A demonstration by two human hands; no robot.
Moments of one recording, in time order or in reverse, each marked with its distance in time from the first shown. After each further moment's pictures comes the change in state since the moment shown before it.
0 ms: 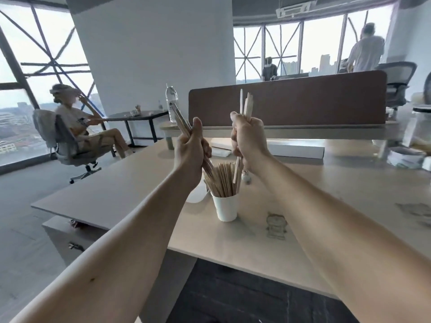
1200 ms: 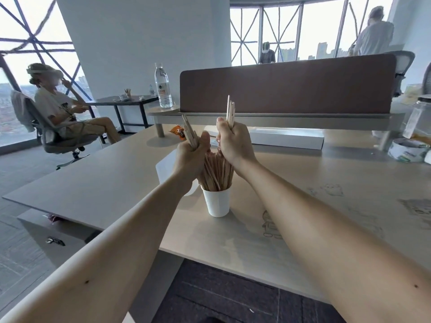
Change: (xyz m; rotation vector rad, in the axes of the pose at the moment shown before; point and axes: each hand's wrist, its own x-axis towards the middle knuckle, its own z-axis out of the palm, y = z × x) left_hand 0.023 -0.060 -0.007 0.465 -0.036 0.000; right_hand 0.027 0.067 0.003 -0.376 0.015 -0.178
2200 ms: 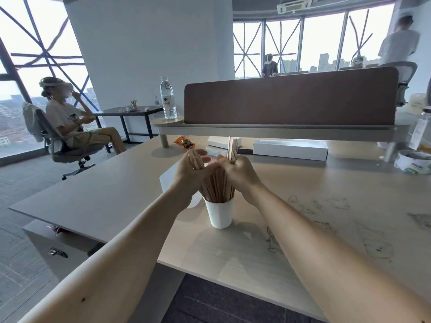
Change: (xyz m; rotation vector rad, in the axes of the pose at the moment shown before) left_hand 0.004 -0.014 -0.015 -0.032 -0.111 -0.017; right_hand -0.018 0.027 -0.011 -0.054 -0.221 0.202
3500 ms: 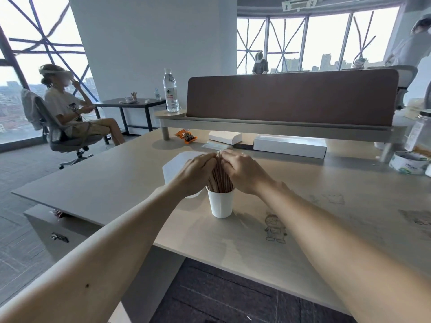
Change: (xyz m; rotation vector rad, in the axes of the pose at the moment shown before) left_hand -0.007 -0.006 -0.012 0.523 -0.238 0.208; right_hand -0.013 0.000 -0.017 -0.707 -0.212 -0.302
